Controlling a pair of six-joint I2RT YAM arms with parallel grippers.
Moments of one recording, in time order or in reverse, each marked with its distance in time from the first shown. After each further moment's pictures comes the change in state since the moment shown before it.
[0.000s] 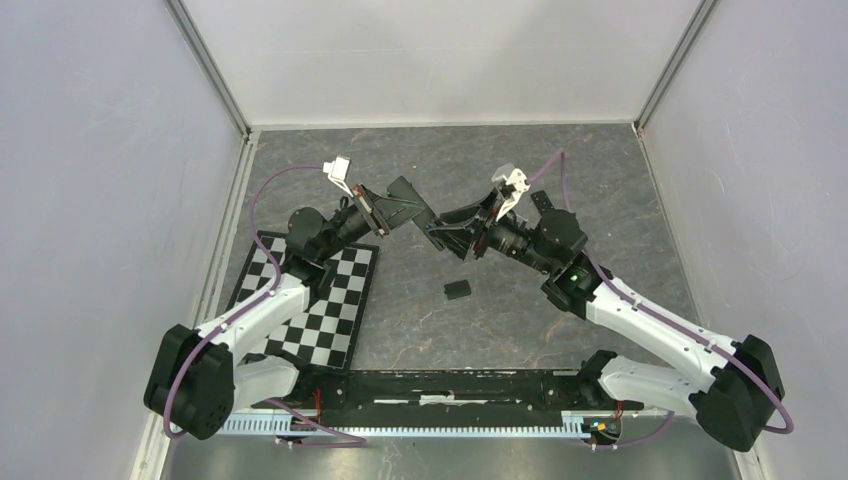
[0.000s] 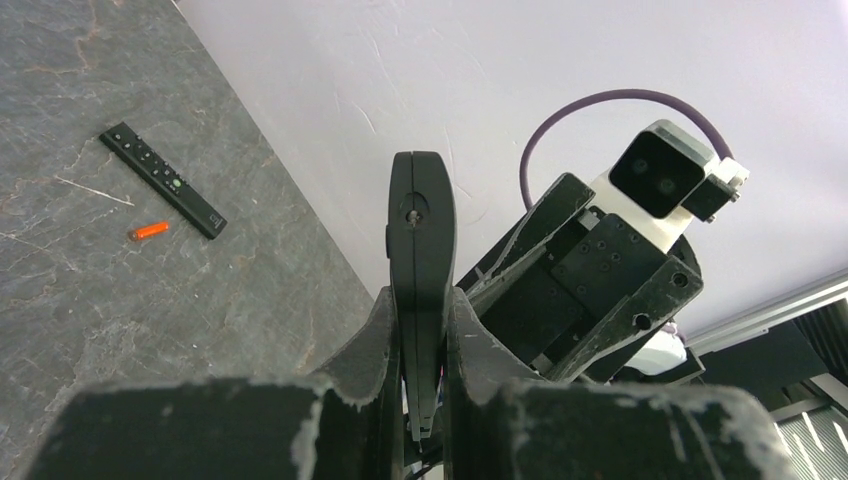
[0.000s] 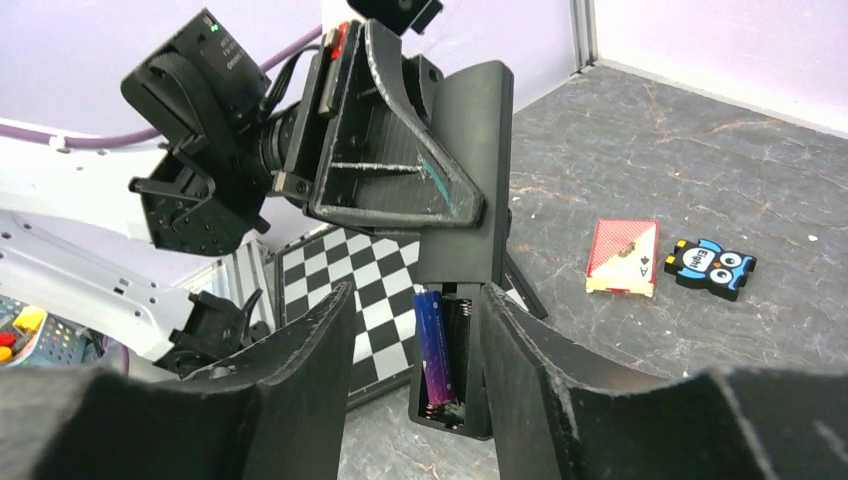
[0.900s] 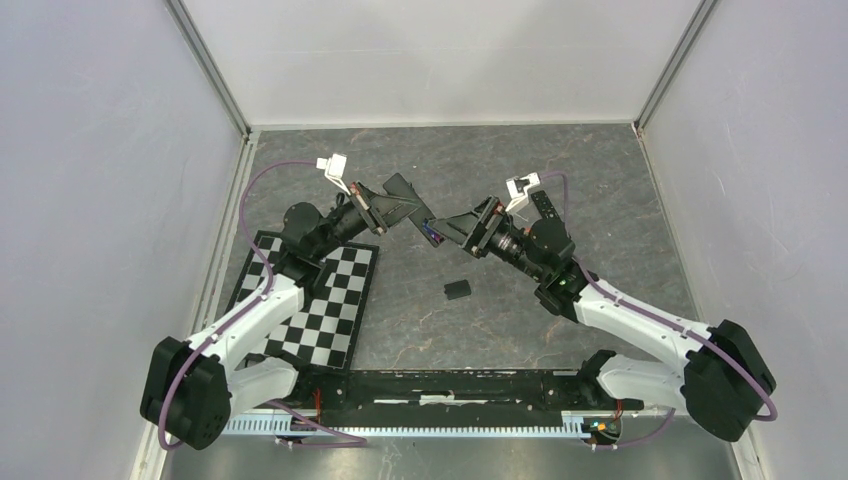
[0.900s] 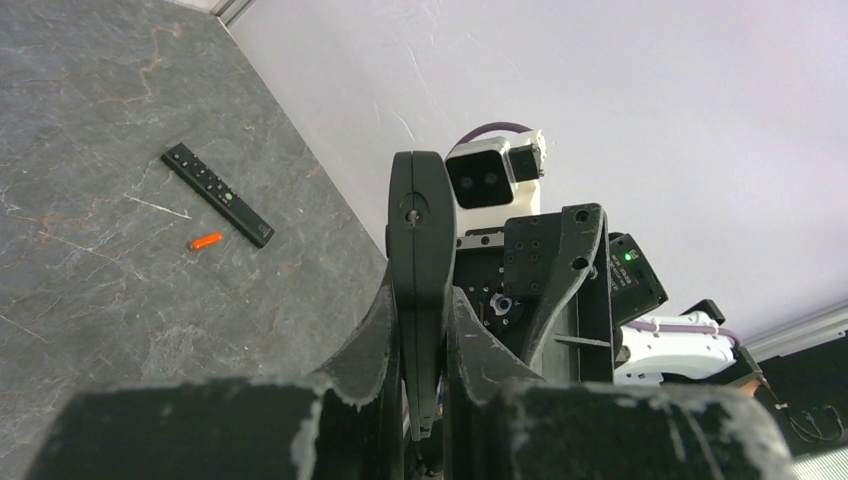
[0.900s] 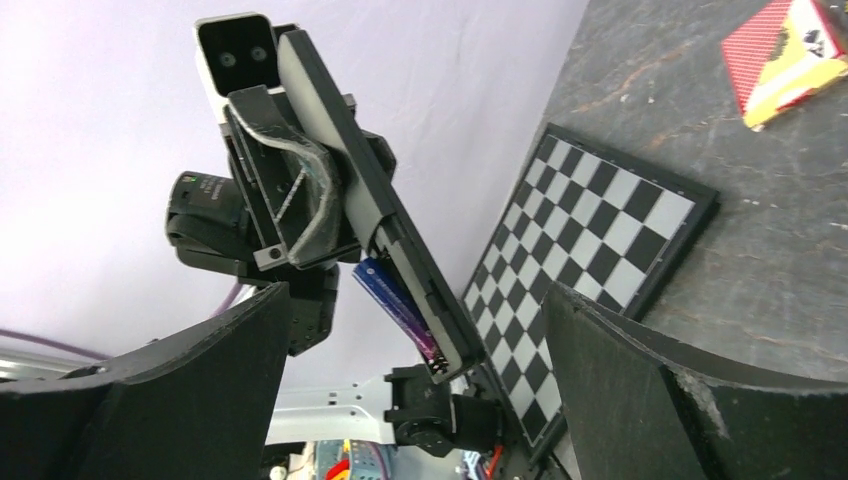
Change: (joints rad) left arm 0.013 -0.051 0.035 -0.143 -0.019 0.125; right arm -0.027 0.060 -0.131 0.123 0.120 0.776
